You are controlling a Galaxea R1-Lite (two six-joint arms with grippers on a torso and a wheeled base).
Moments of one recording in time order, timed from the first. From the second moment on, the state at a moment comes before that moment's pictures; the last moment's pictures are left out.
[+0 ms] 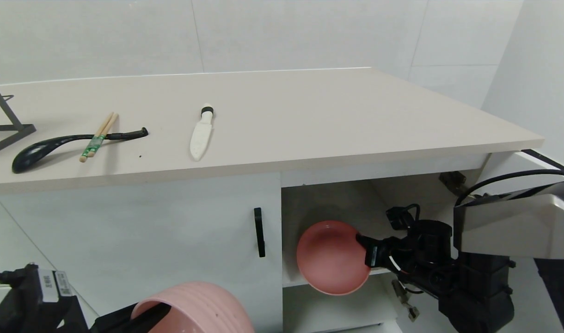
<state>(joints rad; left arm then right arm) -0.74 1.05 0.00 -0.81 0.01 0.00 0.37 2.44 -0.45 -1.57 0.12 0.32</state>
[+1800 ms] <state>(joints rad) -0.73 1.41 -0.08 -1.24 0.04 0.03 0.35 2.63 -0.74 -1.57 0.00 0.36</state>
